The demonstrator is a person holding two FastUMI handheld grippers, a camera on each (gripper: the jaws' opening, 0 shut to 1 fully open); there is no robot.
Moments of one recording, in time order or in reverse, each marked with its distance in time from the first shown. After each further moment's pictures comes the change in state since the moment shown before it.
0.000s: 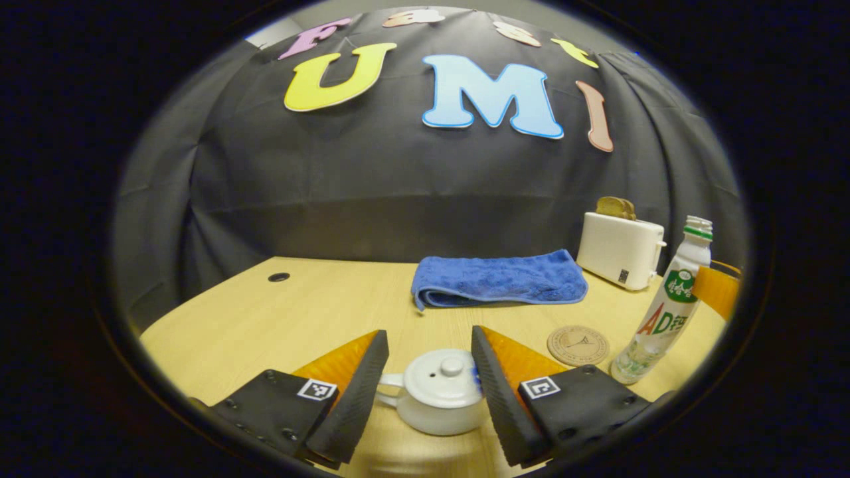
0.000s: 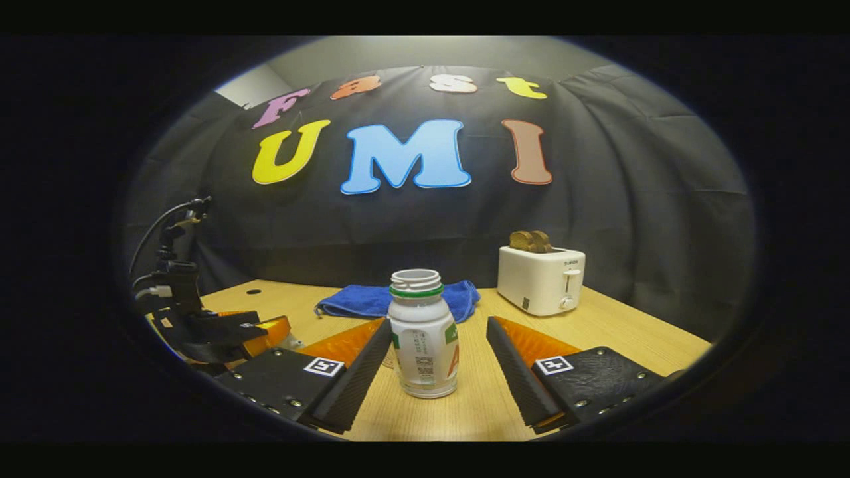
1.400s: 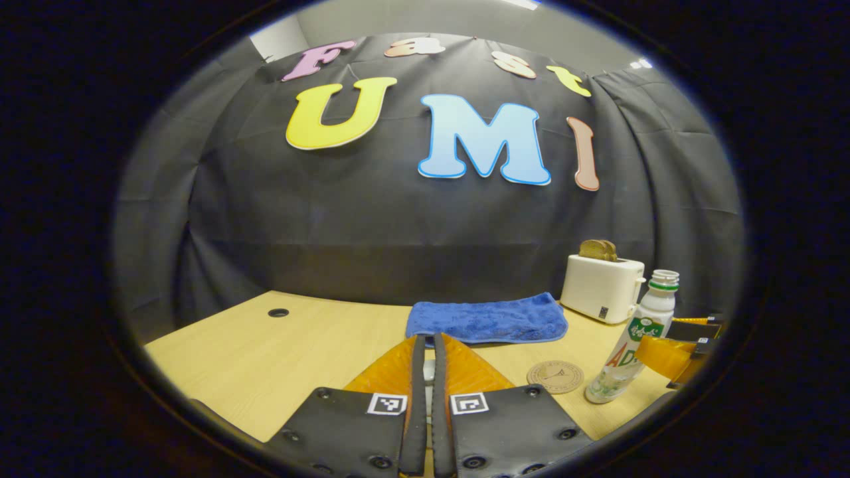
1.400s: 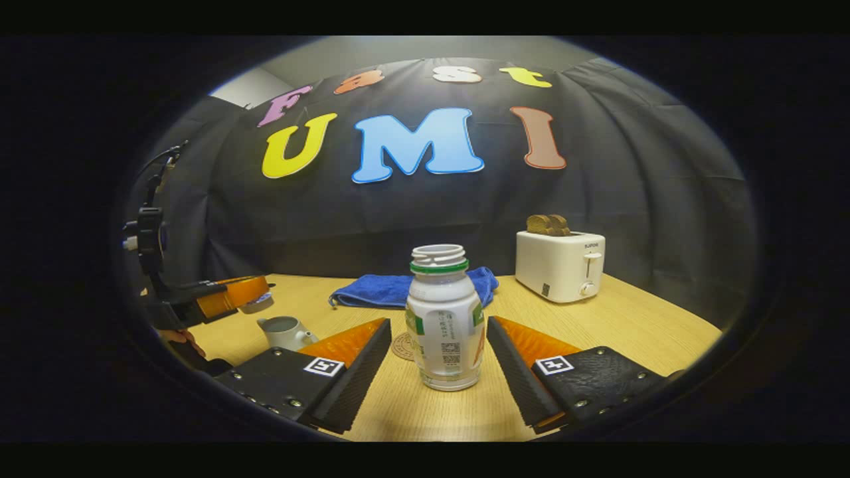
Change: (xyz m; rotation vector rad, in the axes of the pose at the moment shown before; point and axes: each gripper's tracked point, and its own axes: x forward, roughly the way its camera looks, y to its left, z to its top) left arm -0.035 0.008 0.060 -0.010 -0.165 -0.032; right arm 0.007 0.017 -0.024 0.016 0.053 0.077
